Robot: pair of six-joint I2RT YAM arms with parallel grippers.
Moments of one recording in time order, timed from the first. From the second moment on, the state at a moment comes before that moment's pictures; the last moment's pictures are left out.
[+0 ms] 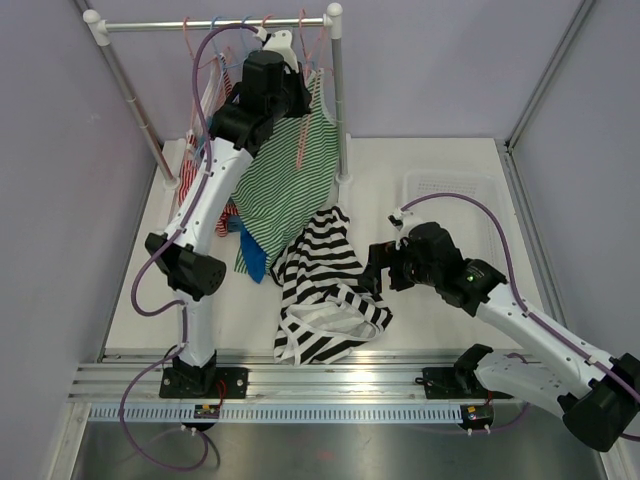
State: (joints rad) left arm -0.46 2.02 2.44 -0.68 -0.06 -0.30; right arm 0.68 0.98 0.82 -0.51 -0.13 0.44
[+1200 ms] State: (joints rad) left arm -0.44 2.09 2.53 -0.77 -0.05 -0.33; right arm 0.68 0.97 0.78 -0.44 -0.21 0.49
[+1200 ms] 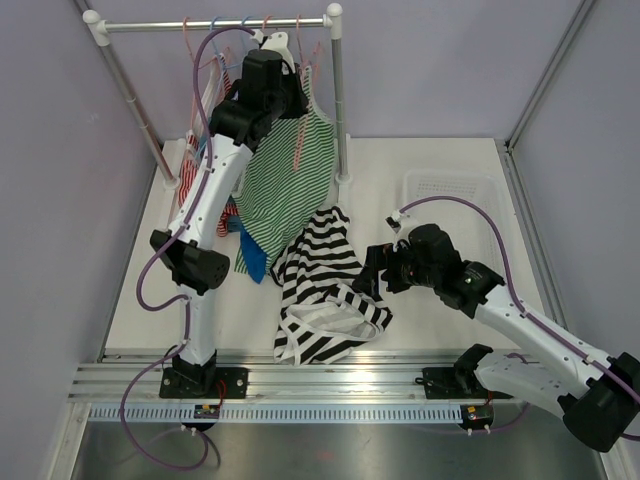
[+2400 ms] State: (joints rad) left arm -0.58 1.09 1.58 -0.73 -0.33 -0.37; right arm 0.85 1.34 0.97 -0.42 -0.05 0.46
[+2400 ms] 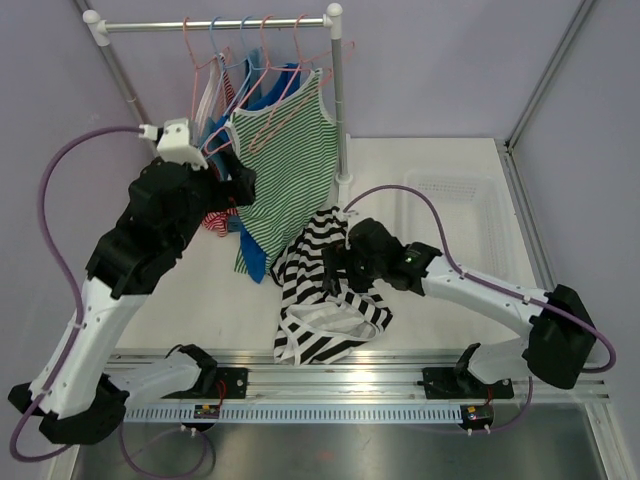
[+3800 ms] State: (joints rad) left arm -0.53 0.45 0.92 -0.89 -0.66 -0.38; right arm 1.01 1.35 1.37 -0.68 0.33 0.36
